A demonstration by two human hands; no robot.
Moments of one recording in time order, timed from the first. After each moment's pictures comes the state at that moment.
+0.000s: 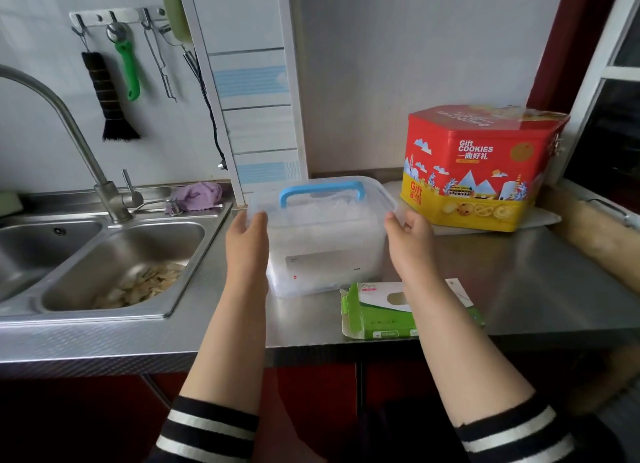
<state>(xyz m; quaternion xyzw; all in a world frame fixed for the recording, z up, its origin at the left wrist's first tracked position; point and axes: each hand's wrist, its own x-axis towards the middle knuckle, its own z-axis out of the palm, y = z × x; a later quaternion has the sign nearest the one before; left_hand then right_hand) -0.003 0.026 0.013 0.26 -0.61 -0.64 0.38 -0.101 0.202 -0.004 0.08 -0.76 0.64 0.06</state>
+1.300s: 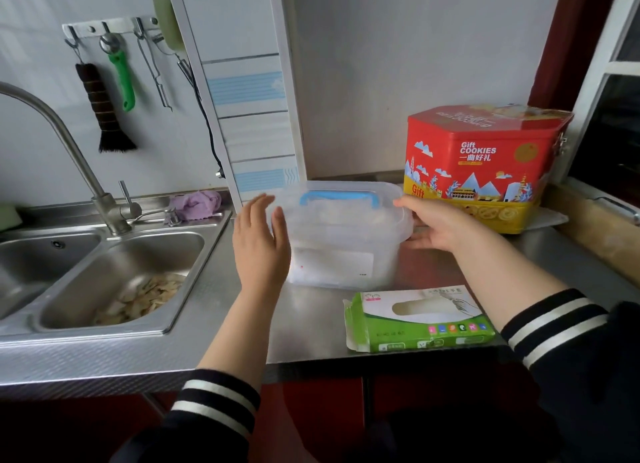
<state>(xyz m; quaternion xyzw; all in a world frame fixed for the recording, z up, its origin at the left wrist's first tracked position) -0.041 0.003 -0.018 0.17 -0.81 -0.22 0.51 -0.175 0.221 0.033 0.02 -0.72 0.65 -0.23</state>
